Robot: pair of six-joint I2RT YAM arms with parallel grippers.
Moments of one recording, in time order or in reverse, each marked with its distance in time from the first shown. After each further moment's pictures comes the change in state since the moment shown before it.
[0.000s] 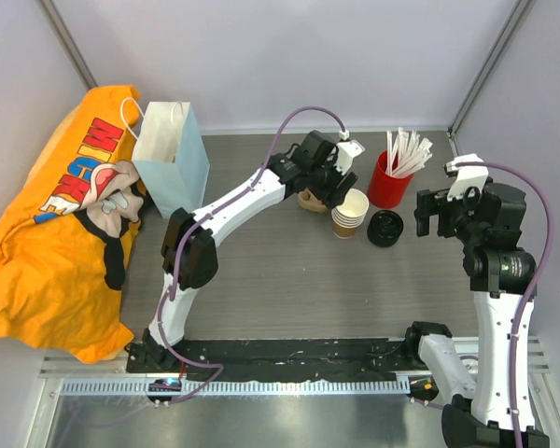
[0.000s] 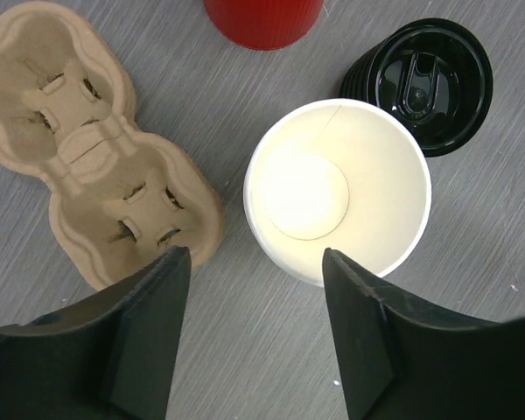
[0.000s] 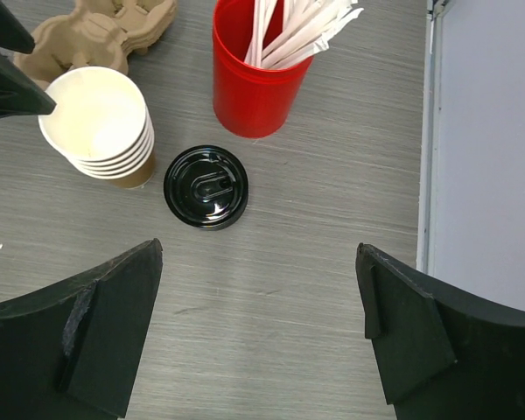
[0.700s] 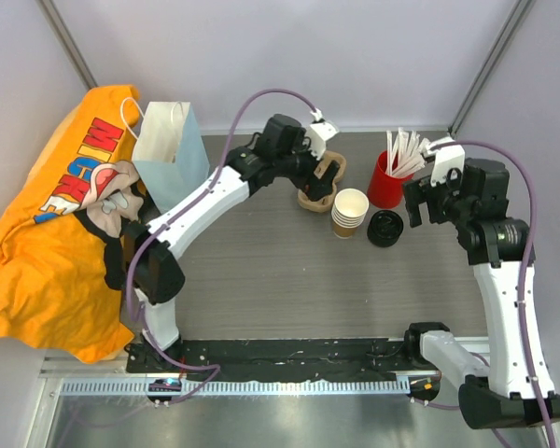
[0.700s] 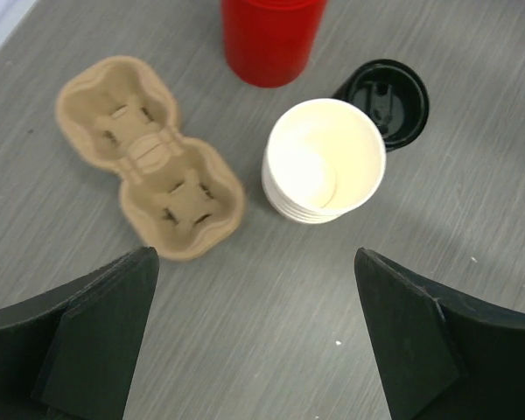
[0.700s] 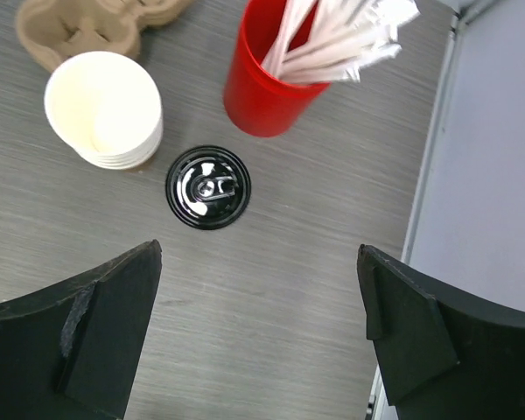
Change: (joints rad) left arm 0.108 -0.306 -0.216 0.073 0.125 0.033; right arm 0.163 0.202 0.170 -0.069 0.070 -0.082
